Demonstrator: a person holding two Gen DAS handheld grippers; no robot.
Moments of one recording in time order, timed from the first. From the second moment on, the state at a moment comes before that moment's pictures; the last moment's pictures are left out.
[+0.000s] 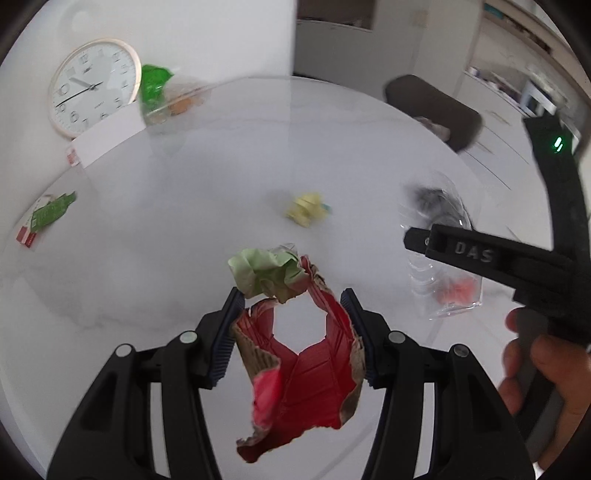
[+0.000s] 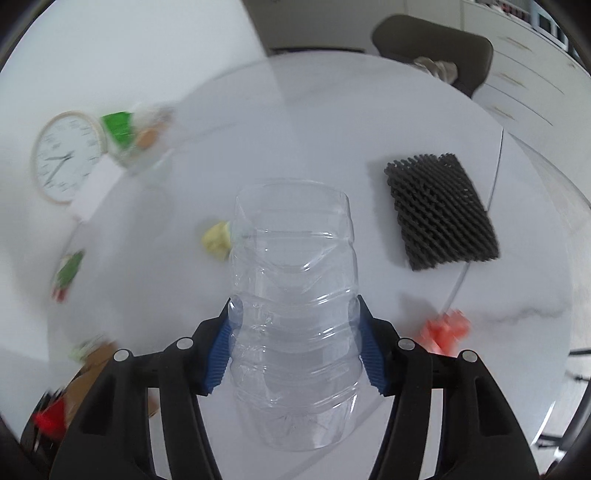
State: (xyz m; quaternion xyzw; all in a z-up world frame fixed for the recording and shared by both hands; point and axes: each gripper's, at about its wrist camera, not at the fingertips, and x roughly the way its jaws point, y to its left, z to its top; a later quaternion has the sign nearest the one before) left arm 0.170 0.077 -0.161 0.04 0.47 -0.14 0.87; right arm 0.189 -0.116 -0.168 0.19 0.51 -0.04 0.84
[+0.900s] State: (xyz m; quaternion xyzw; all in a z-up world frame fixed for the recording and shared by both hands) left arm -0.025 -0.063 -0.159 0.11 0.51 -0.29 0.80; right arm -0.131 -0.293 -0.173 0.17 0.54 -0.08 0.82
